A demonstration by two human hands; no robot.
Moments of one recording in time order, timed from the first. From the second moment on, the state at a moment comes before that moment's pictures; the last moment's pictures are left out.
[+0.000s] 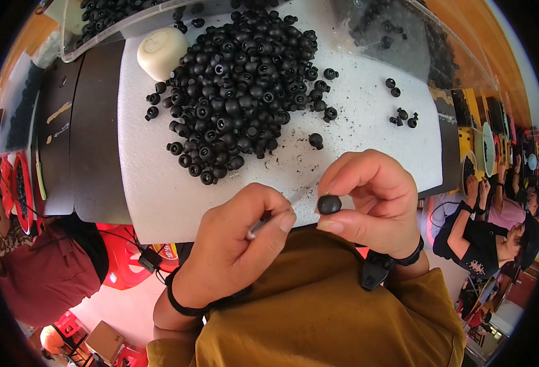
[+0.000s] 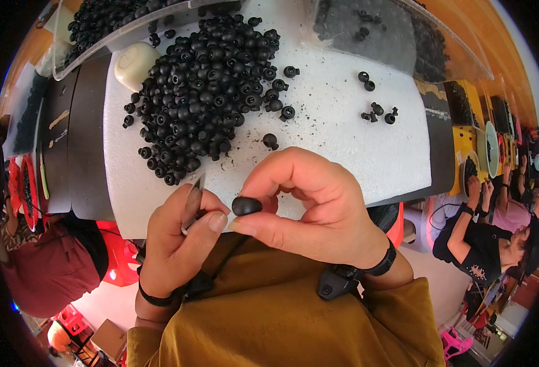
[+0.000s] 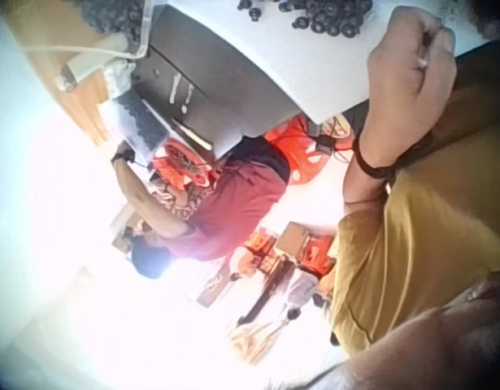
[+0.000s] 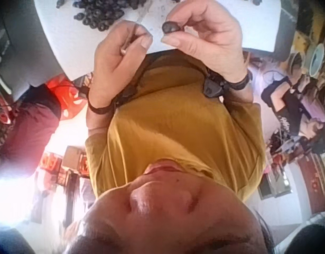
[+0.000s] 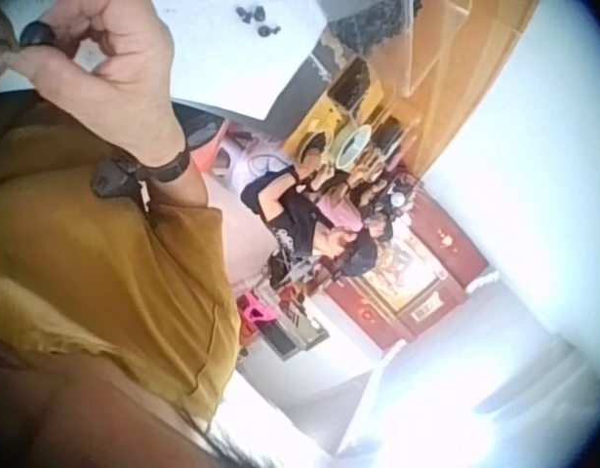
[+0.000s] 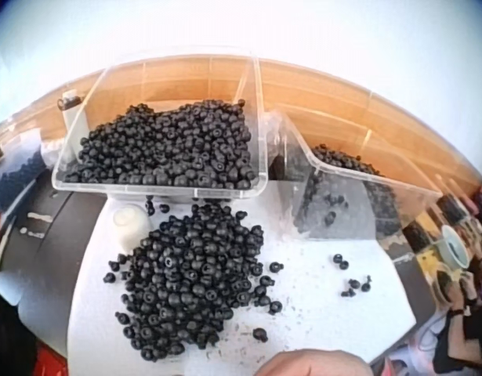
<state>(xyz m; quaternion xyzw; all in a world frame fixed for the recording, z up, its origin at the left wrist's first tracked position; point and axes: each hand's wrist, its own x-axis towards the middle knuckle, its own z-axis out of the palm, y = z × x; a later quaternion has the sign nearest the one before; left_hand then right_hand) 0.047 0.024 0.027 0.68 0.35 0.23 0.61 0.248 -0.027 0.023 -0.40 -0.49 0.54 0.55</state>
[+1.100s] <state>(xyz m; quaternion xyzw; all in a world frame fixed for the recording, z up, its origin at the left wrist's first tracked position) 0.063 0.020 0.025 0.78 0.40 0.20 0.44 0.242 -0.032 0.025 -0.23 -0.52 0.60 0.56</state>
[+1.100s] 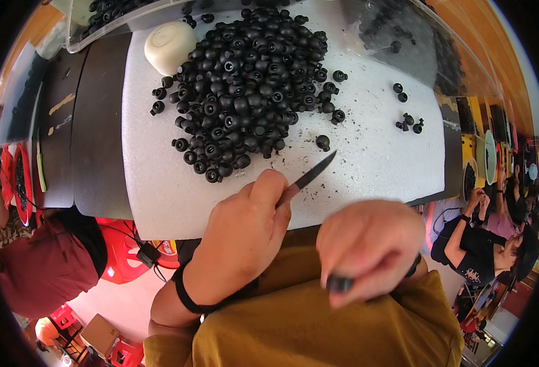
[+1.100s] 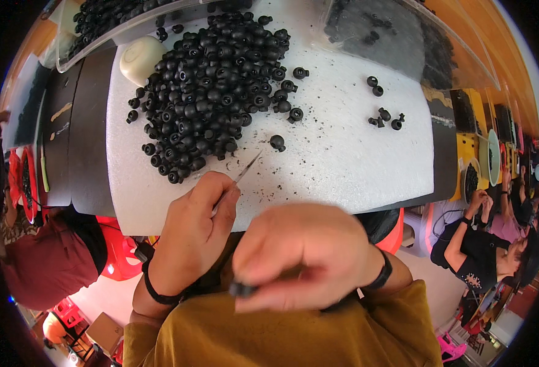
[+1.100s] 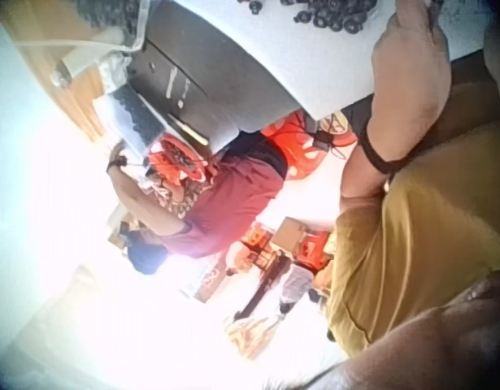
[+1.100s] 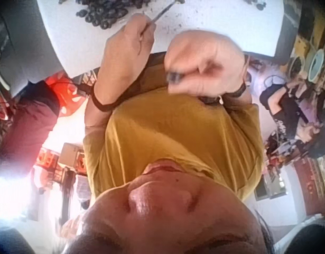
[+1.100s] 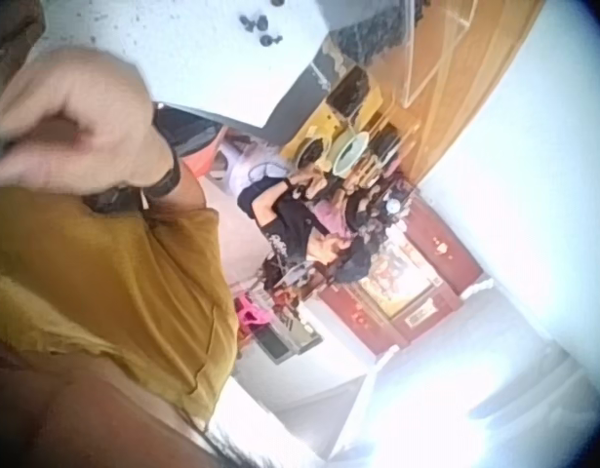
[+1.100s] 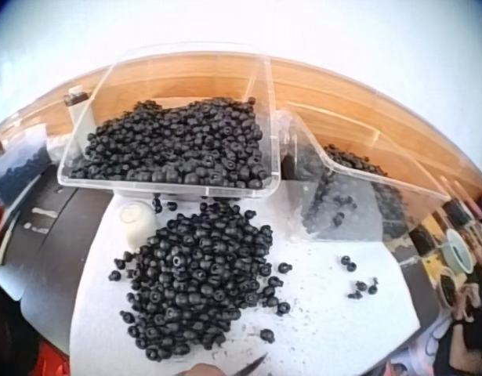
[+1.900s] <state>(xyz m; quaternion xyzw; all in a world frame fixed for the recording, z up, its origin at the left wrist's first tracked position) 0.052 0.031 0.038 0.44 0.27 0.17 0.84 0.245 -0.029 0.005 -0.32 -0.52 0.56 0.56</state>
